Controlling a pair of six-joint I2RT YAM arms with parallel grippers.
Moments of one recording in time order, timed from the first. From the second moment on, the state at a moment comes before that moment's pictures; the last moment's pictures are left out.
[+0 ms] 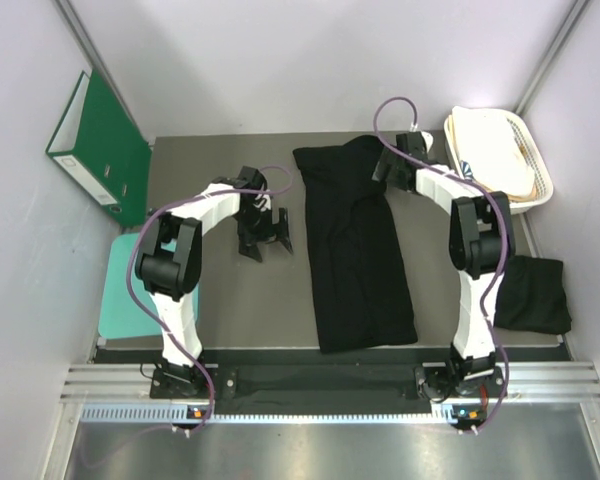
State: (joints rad) left arm -0.31 1.99 1.45 -0.84 0.35 -0.41; right arm 0.21 2.18 1.69 -0.27 0.18 0.49
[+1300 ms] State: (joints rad) left arm -0.86 1.38 0.56 -0.23 0.37 -1.27; right arm 0.18 0.86 0.41 -0.77 -0.24 0.63
